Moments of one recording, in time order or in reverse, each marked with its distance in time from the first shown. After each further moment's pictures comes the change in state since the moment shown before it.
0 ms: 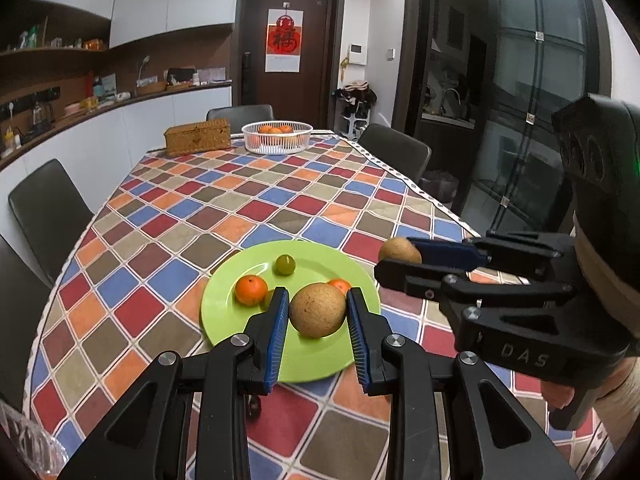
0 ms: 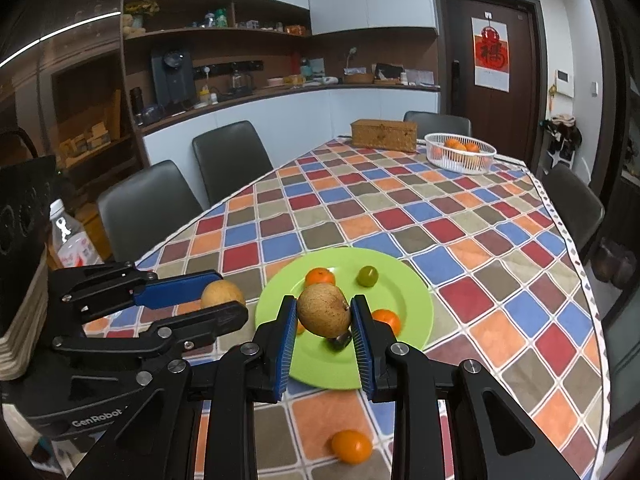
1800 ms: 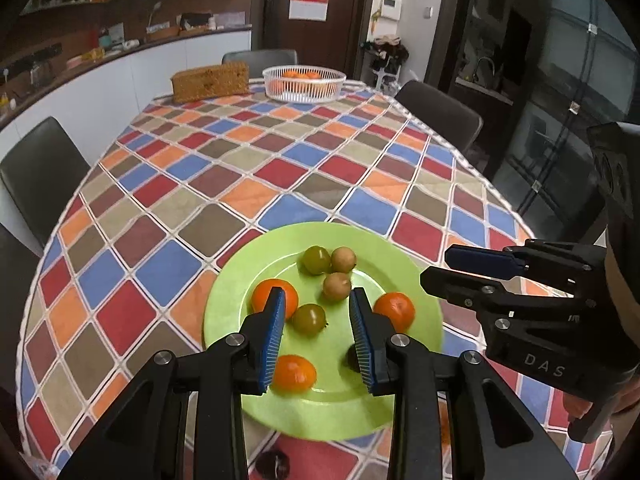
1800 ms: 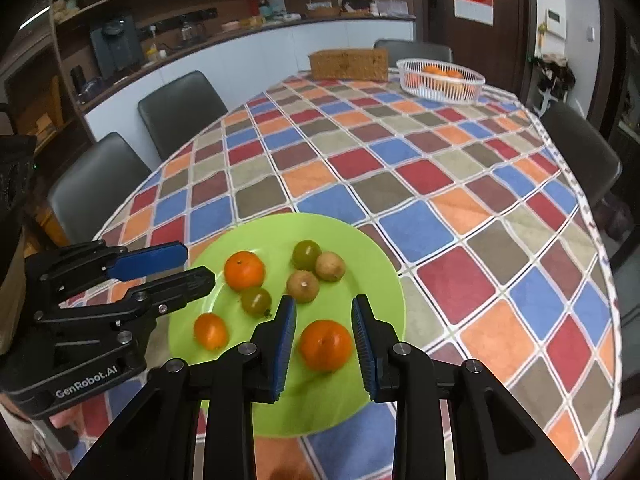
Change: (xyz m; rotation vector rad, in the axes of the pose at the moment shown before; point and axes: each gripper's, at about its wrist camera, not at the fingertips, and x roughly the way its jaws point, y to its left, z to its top) left arm 0.092 0.037 0.029 -0.069 0.185 0.052; right arm 0.097 -0.059 0.021 0.085 0.233 -0.064
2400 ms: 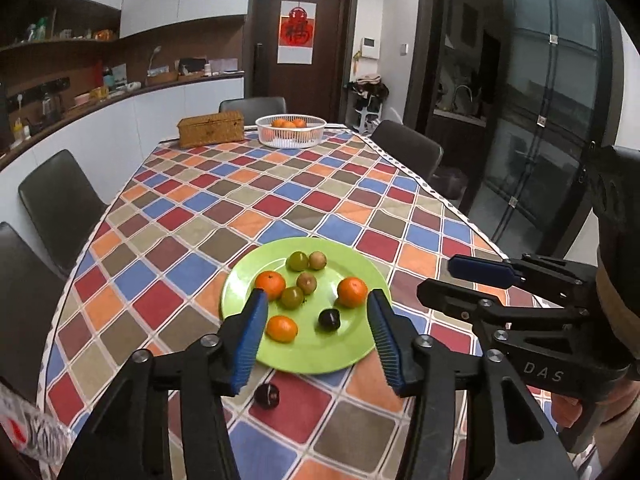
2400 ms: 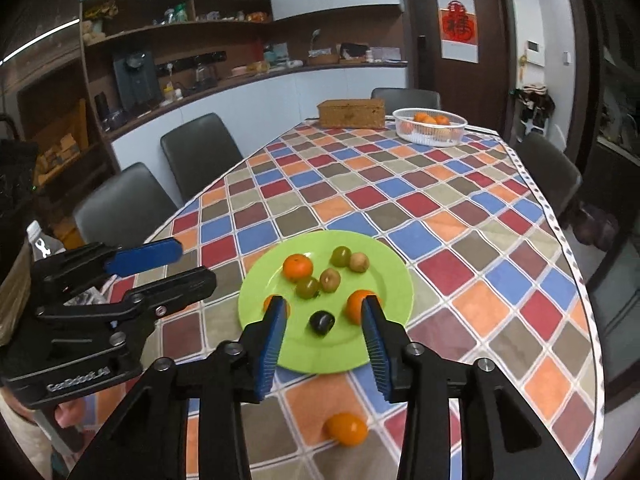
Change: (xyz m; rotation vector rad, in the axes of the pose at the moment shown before) left arm -0.111 -0.018 -0.046 0.038 -0.153 -0.016; right arm -0.102 0.045 -0.051 0.033 -0.172 -0.017
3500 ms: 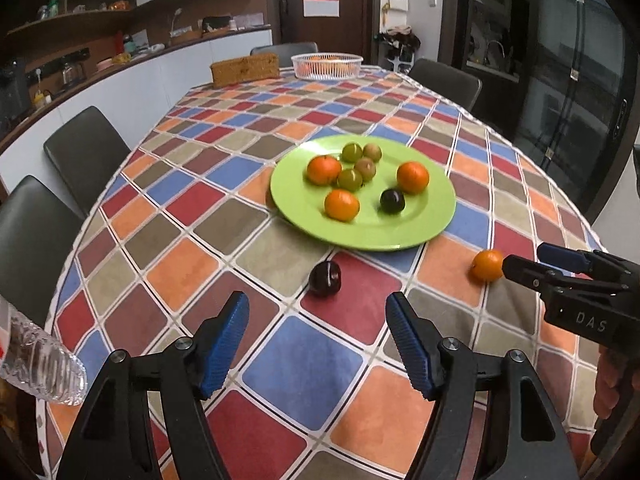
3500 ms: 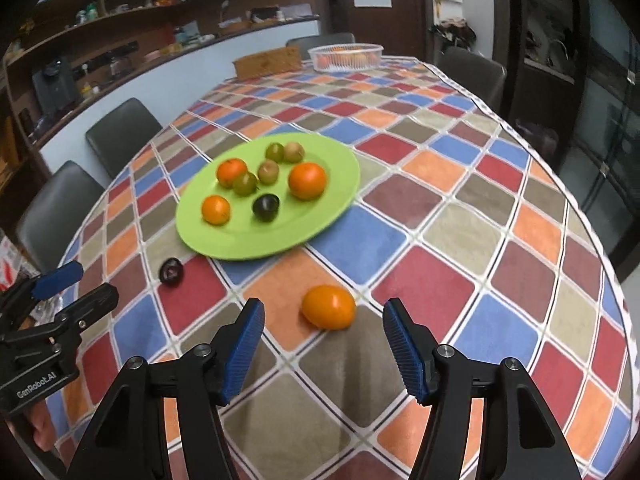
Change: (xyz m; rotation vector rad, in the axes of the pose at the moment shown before) left arm 0.025 0.033 -0.098 0.010 0.177 0.127; right arm 0.019 -0.002 -0.102 0.226 0.144 -0.222
